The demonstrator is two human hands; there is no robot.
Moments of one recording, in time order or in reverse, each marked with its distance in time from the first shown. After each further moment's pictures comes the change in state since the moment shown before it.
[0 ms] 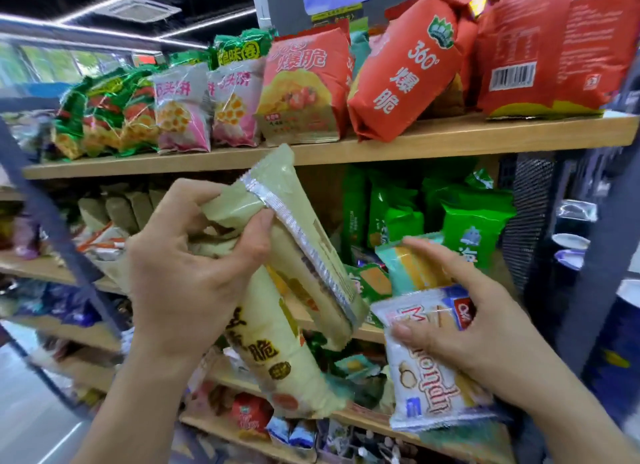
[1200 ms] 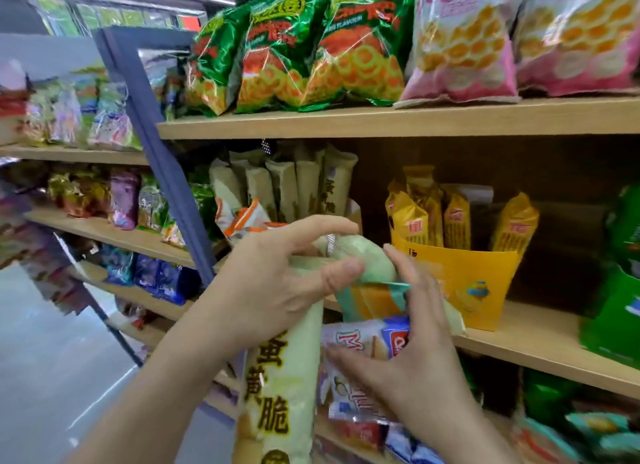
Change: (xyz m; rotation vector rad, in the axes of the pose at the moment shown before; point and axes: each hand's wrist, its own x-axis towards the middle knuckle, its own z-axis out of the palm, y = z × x) left_hand 0.025 -0.264 -0.182 -0.039 -0.717 -0.423; right_hand 0.148 0.014 0.372 -0.082 0.097 -0.091
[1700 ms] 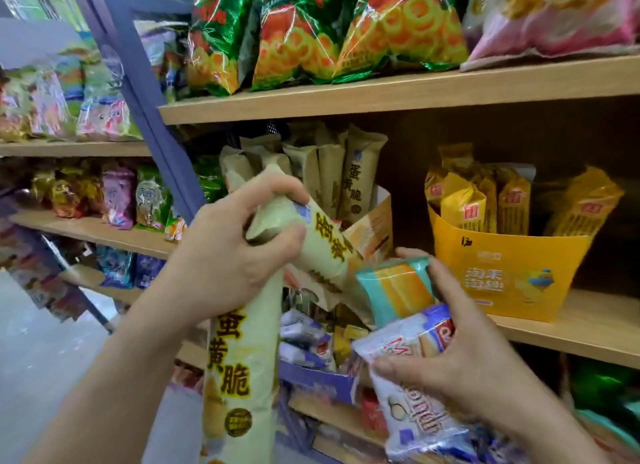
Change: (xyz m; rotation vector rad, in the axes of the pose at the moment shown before) left_hand 0.006 -0.065 -0.065 0.120 0.119 0.038; right_hand 0.024 -0.001 0.017 0.178 -0.244 0.343
